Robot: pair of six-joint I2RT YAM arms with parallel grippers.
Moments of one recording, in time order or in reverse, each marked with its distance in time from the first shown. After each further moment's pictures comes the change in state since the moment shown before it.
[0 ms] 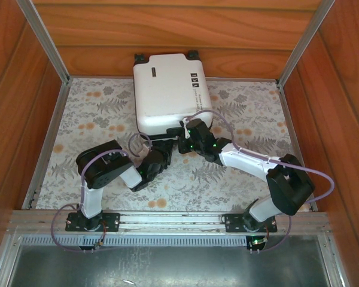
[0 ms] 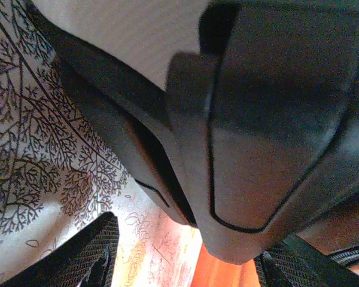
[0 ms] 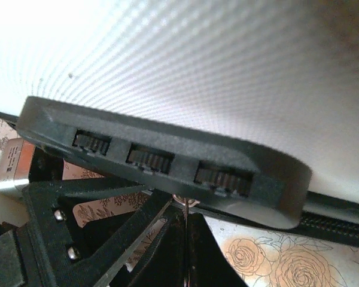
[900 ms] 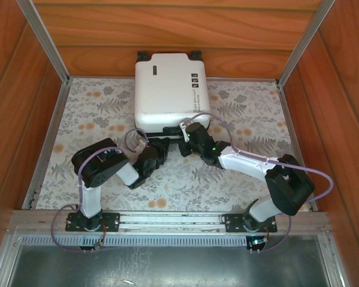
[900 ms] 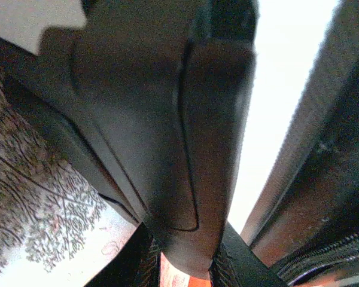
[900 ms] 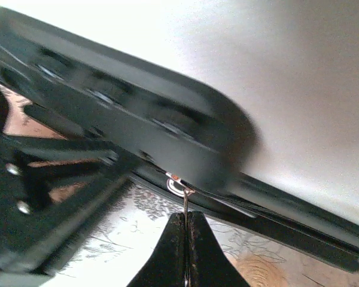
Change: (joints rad) left arm 0.088 -0.032 -0.022 0.039 0.056 0.078; right arm 0.018 -0.005 -0.055 0.050 0.143 -0.219
